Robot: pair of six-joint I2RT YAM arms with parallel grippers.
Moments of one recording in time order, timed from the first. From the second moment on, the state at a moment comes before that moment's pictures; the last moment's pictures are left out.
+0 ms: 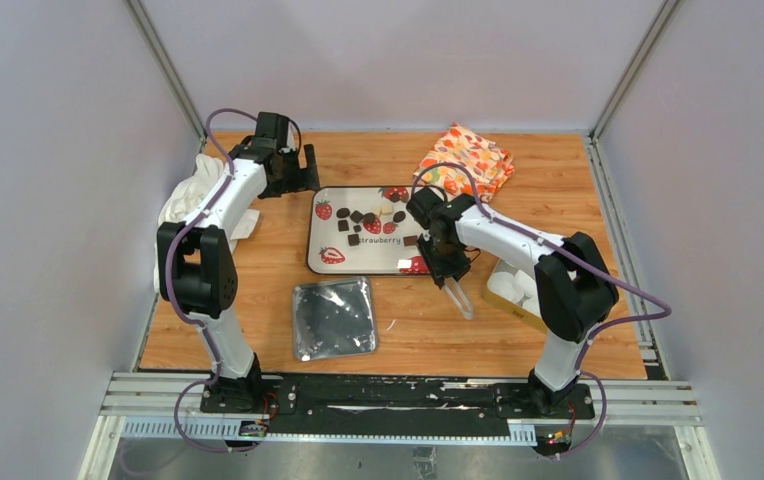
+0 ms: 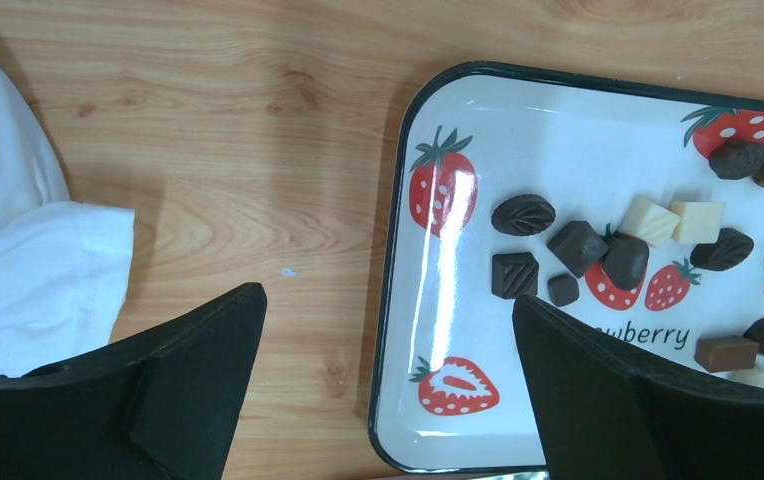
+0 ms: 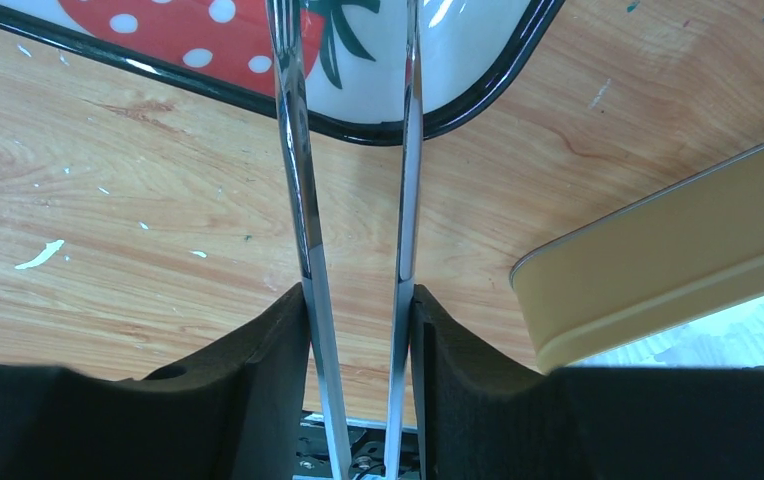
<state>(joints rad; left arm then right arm) -0.14 1.81 1.54 -0.65 -0.03 -0.29 0.67 1.76 1.31 -0.98 0.09 0.25</state>
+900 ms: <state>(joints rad) -0.14 1.81 1.55 -0.65 0.02 -0.31 0.67 1.69 1.41 -1.07 0.09 0.24</state>
